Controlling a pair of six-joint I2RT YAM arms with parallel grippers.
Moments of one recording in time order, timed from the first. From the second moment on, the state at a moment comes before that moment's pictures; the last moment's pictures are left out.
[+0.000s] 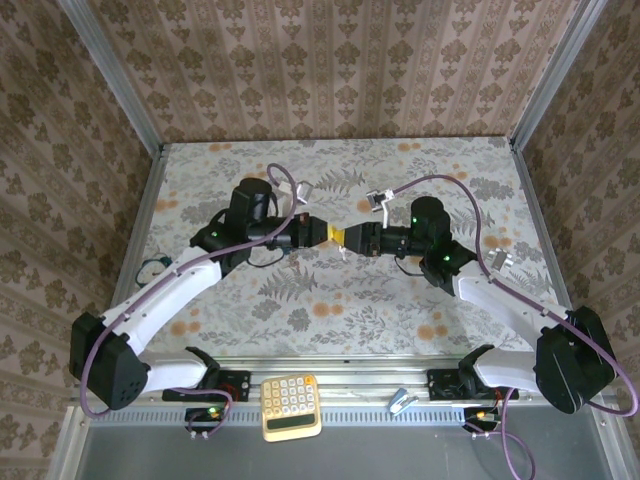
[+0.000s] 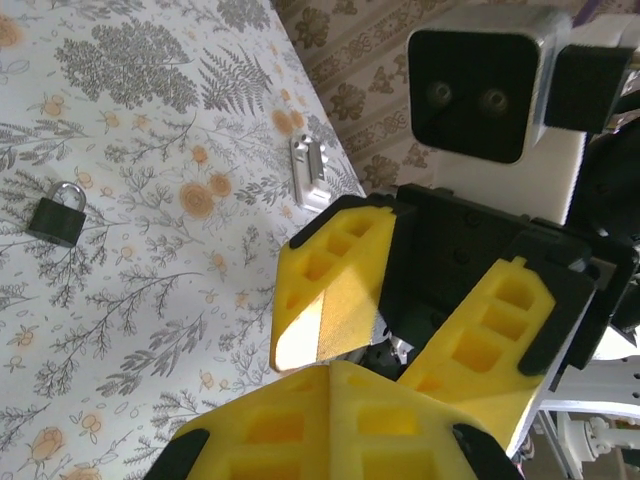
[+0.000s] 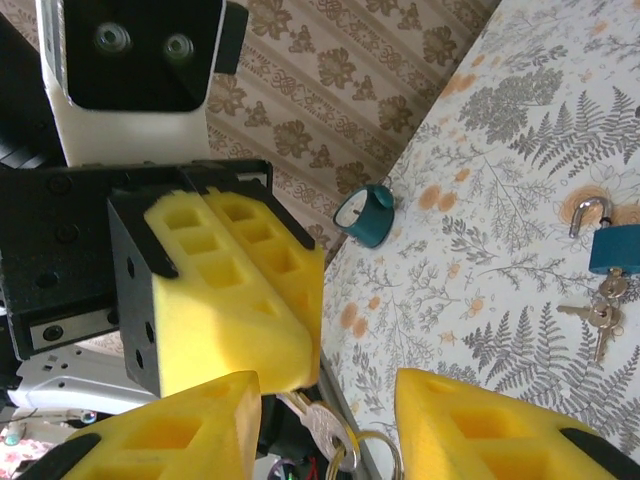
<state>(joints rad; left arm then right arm) -0.65 1.25 1.04 -0.25 0.70 -0.67 0.50 1.23 0.76 0.28 -0.75 0.76</state>
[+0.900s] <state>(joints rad) -0.60 1.14 0.86 0.02 0.70 -0.84 0.50 1.17 0.65 0.38 -0.69 0.79</state>
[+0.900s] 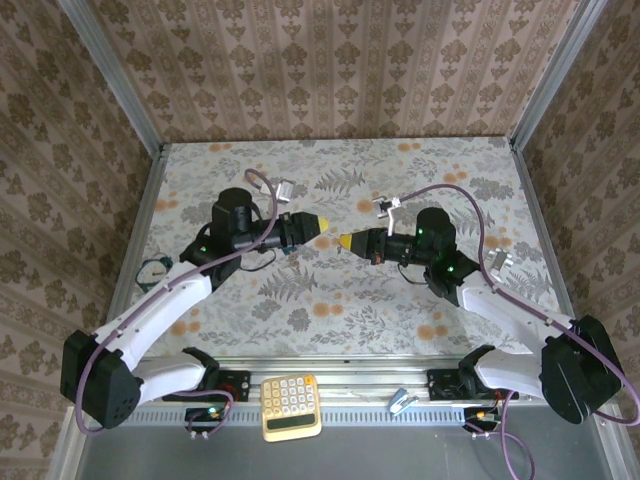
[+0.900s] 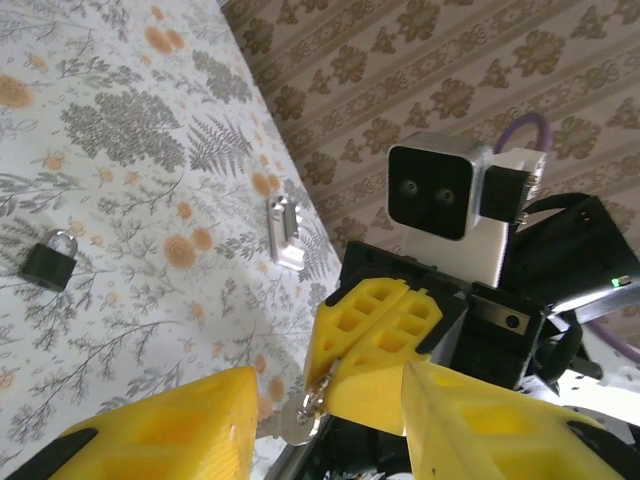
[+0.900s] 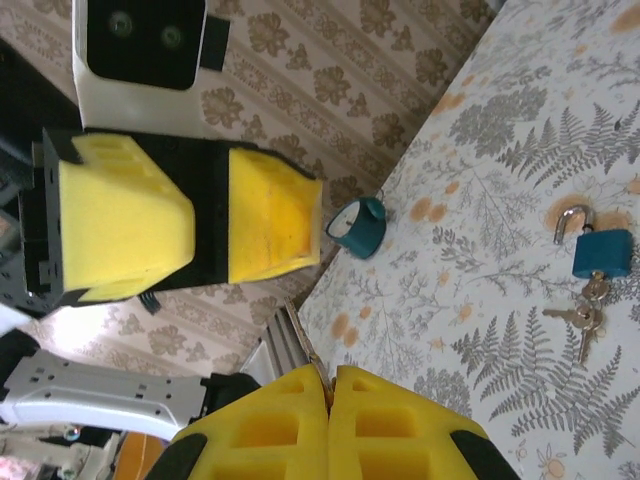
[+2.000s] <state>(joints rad) -0.62 1.18 0.79 0.25 0.68 -0.97 0.54 1.23 0.64 0.59 -0.64 0.91</state>
